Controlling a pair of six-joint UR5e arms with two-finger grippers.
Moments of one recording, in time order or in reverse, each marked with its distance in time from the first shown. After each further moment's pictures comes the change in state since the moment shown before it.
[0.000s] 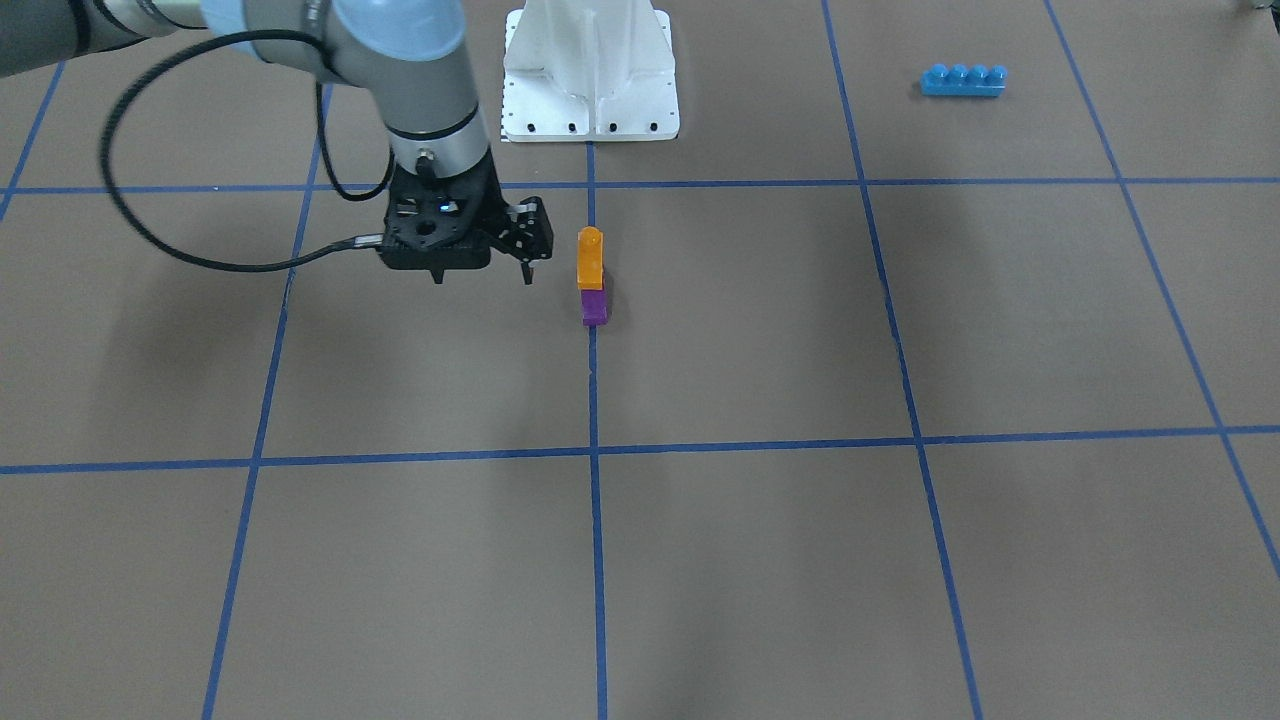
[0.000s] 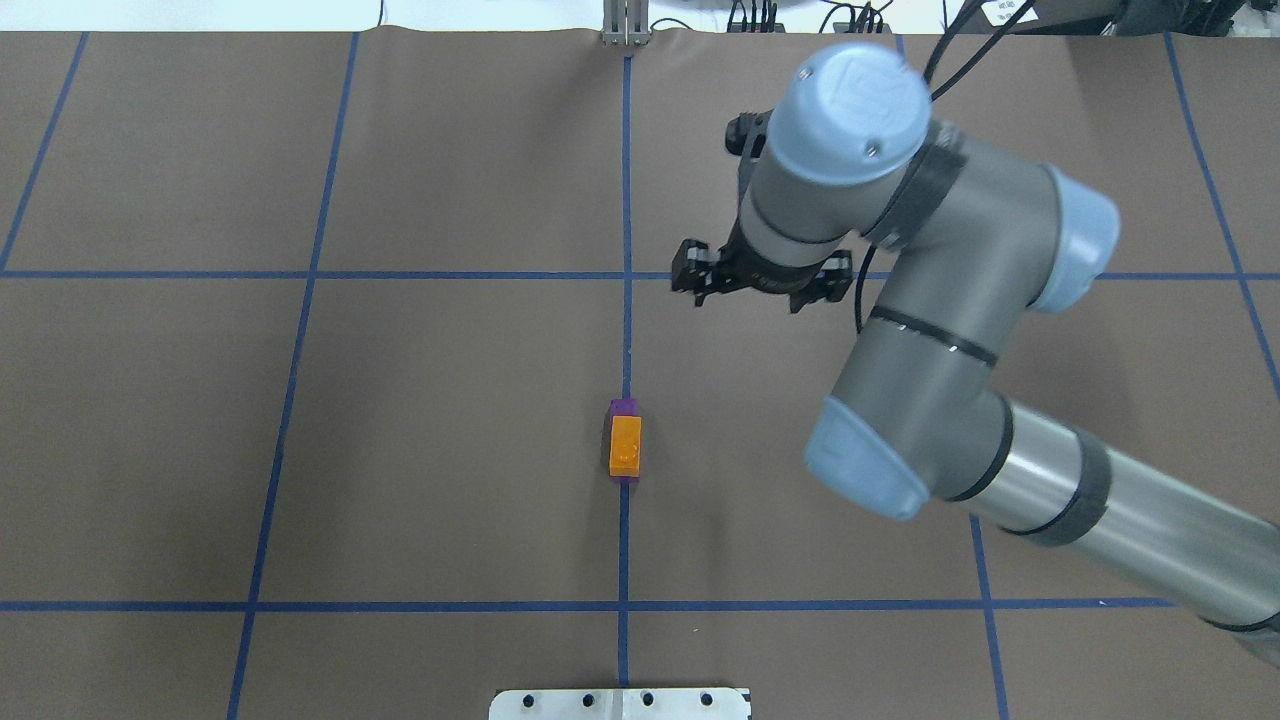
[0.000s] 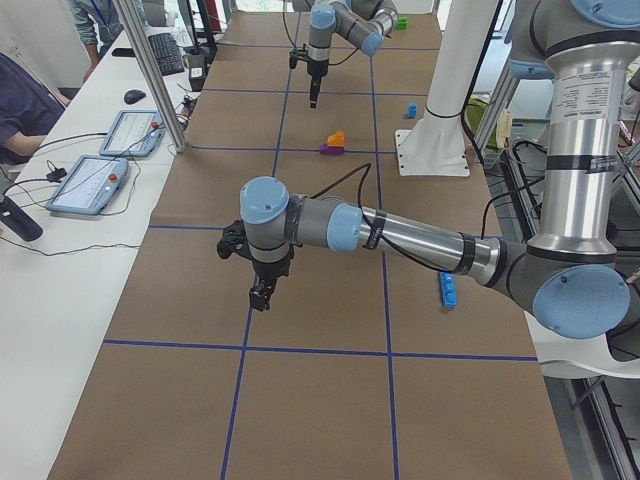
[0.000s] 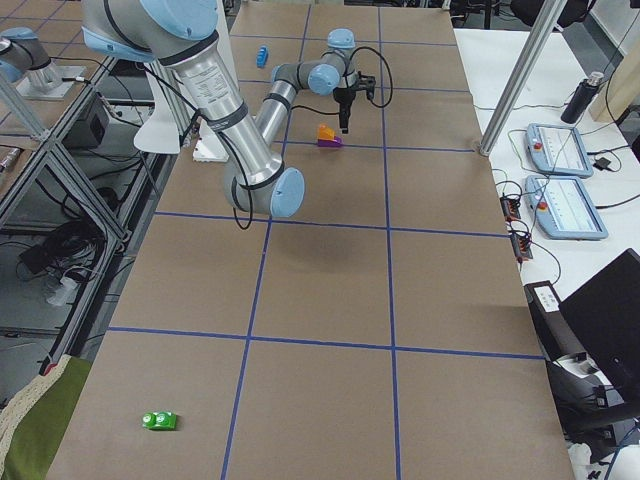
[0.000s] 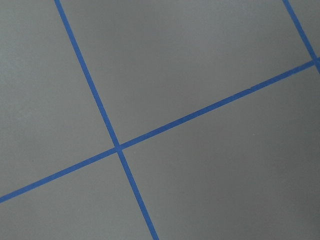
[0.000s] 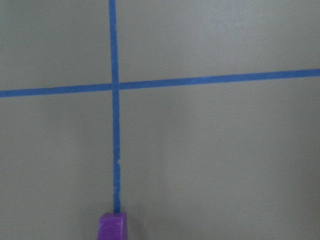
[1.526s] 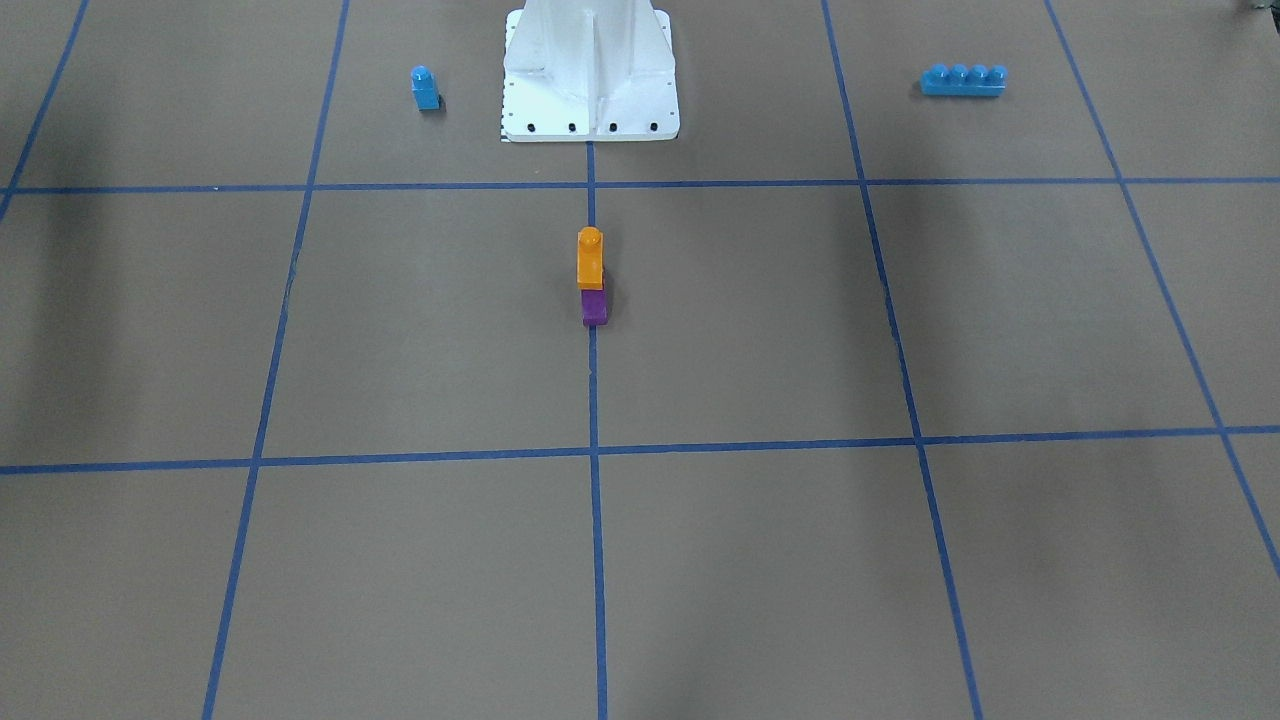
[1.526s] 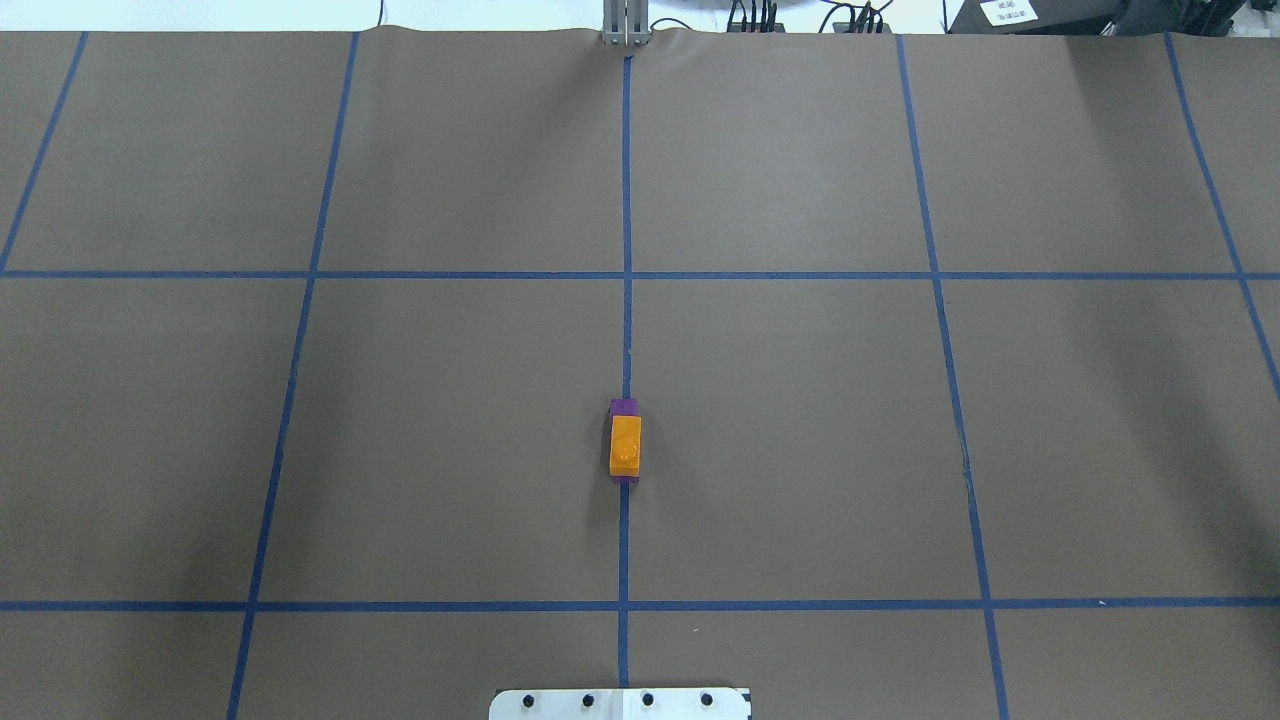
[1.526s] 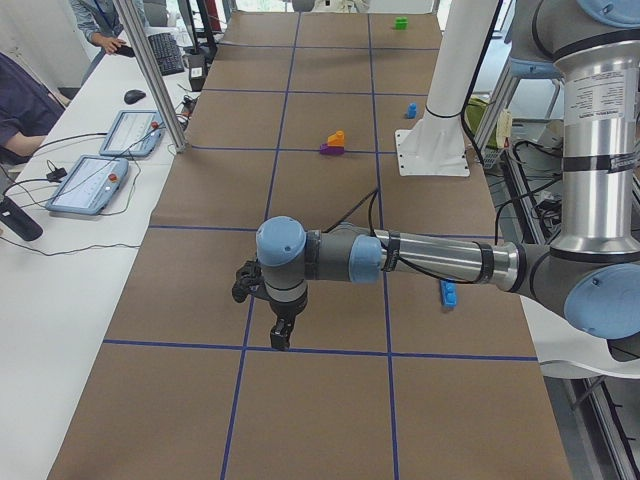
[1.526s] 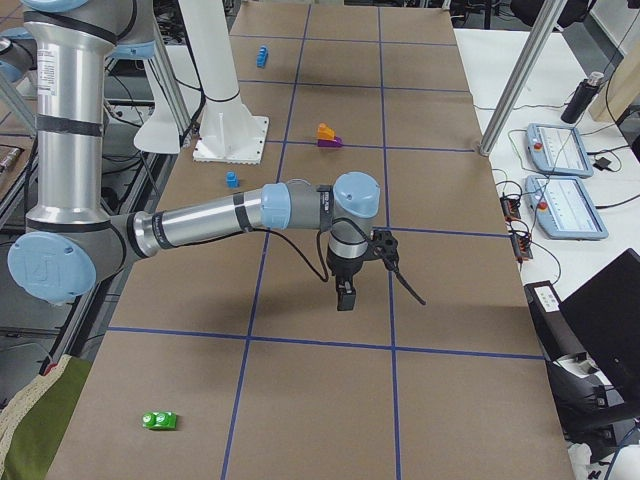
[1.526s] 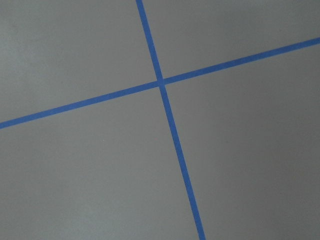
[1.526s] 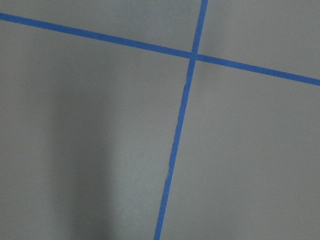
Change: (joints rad) left arm -0.040 0.084 0.036 -0.016 0.045 -0.012; right arm 0.812 -0.789 0.051 -0.020 0.279 -1.253
